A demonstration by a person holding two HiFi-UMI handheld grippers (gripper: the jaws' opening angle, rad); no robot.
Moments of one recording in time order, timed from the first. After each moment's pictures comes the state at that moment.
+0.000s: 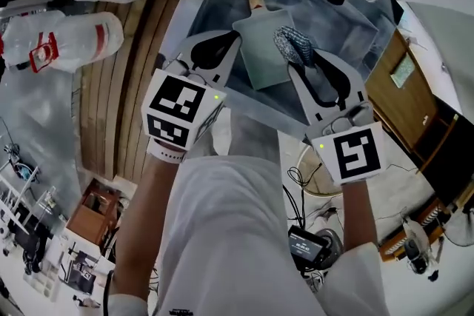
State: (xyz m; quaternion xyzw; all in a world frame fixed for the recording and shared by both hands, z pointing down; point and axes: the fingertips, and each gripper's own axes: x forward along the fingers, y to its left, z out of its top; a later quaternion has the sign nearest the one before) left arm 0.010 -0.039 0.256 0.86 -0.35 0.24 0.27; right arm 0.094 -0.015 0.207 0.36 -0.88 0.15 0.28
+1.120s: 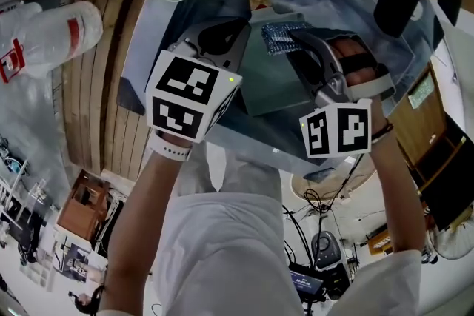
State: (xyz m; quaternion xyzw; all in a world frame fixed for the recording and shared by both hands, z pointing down) left arm 0.028 -0.076 0.407 0.83 -0.36 0.28 0.33; right arm 0.090 -0.042 0.407 0.06 -0.81 -0.19 0.55
